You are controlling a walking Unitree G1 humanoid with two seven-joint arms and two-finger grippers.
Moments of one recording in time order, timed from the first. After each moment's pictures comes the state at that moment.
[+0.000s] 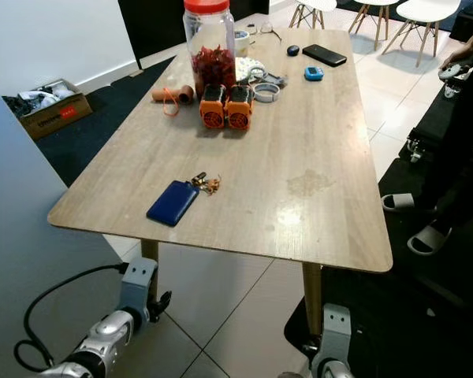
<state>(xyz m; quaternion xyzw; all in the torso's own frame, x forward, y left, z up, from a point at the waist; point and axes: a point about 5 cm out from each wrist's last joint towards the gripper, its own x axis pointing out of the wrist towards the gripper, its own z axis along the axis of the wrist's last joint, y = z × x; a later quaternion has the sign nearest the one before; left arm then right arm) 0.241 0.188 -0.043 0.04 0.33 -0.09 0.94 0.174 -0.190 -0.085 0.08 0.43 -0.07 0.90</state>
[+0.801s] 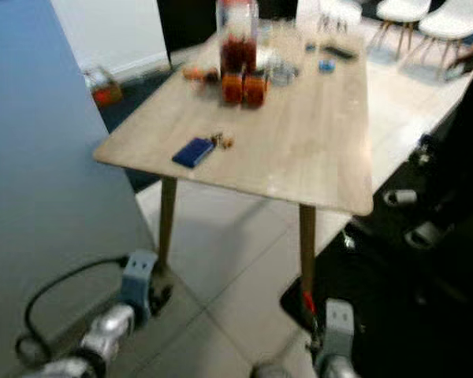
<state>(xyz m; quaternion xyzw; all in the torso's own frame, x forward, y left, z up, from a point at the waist) 0.245 0.186 -0.041 0.04 0.32 -0.09 0.94 0.171 -0.191 -0.087 0.08 0.43 -0.08 0.90</state>
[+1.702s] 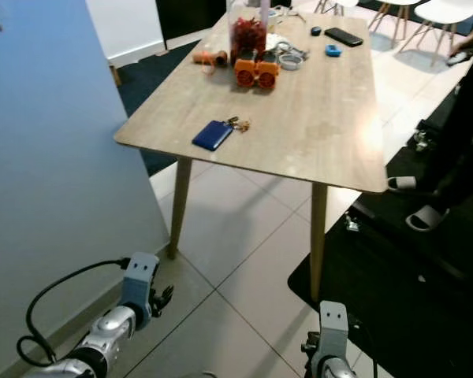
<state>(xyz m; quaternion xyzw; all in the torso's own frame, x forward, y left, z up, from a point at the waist) 0.247 0.186 -0.039 0.04 0.31 -0.10 0.94 0.177 -0.185 -0.084 0.04 0.43 -0.03 0.90</state>
